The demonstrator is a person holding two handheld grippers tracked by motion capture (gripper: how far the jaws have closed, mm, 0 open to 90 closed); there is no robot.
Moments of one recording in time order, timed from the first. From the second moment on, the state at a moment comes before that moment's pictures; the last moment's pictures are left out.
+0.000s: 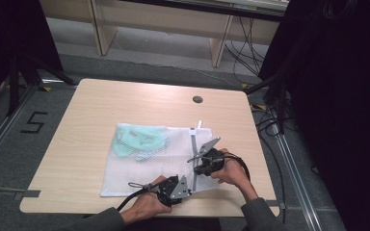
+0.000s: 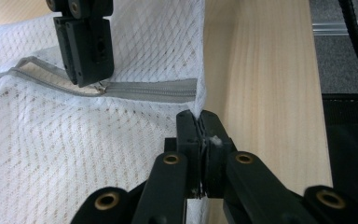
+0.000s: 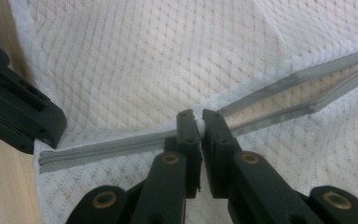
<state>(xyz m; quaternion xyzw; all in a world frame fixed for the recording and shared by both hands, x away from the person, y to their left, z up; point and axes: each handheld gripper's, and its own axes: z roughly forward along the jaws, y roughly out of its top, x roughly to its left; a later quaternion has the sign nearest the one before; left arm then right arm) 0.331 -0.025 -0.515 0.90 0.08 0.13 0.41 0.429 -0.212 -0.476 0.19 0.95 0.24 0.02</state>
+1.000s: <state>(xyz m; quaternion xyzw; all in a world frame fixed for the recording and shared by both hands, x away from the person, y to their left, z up) 0.328 -0.019 -0.510 0.90 0.07 0.13 0.40 0.448 -0.212 -0.476 0.19 0.95 0.23 0.05</state>
